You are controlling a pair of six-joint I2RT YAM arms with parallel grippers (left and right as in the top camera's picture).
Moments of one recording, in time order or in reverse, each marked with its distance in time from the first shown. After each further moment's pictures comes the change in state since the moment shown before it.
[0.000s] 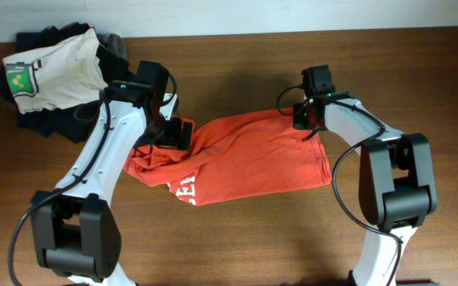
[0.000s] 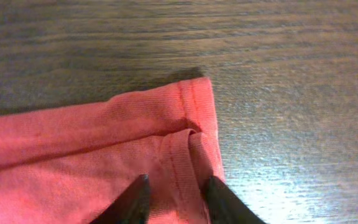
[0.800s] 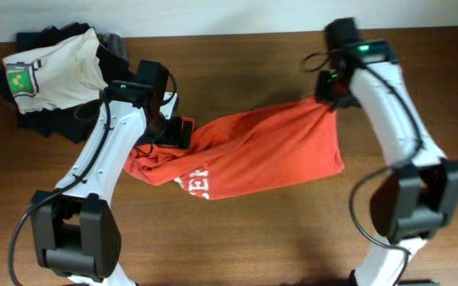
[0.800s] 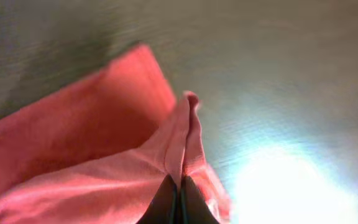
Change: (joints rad) left arm 0.000 0.000 0.000 0.010 -0.001 0.000; right arm -0.058 -0.100 0.489 -0.719 0.061 0.227
